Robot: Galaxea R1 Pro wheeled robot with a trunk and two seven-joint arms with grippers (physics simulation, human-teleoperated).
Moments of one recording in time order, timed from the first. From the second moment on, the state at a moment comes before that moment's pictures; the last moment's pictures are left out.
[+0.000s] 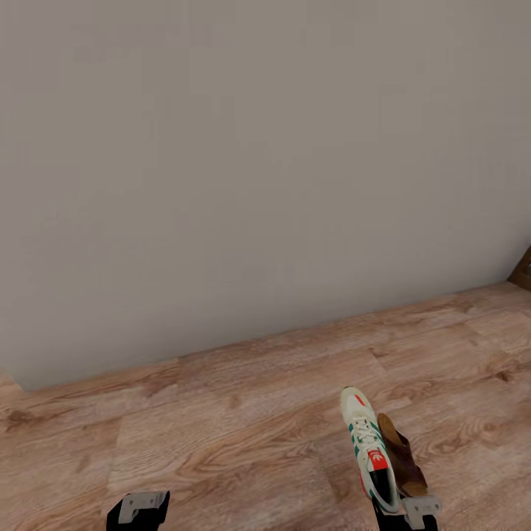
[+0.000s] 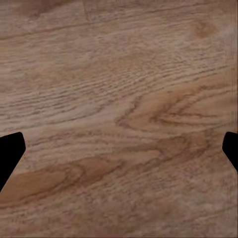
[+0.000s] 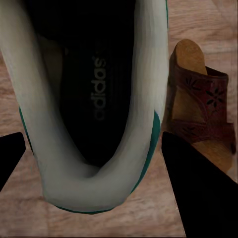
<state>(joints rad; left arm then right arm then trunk) -0.21 0.07 0.12 -0.48 -0.01 -0.38 -0.09 -0.25 -0.11 -0.20 -0.36 0.19 -0.51 0.10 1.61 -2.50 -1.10</state>
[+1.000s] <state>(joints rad) -0.21 0.07 0.12 -0.48 -0.01 -0.38 -0.09 -0.25 -0.11 -0.20 -0.36 0.19 -0.51 0.10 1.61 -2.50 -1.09</state>
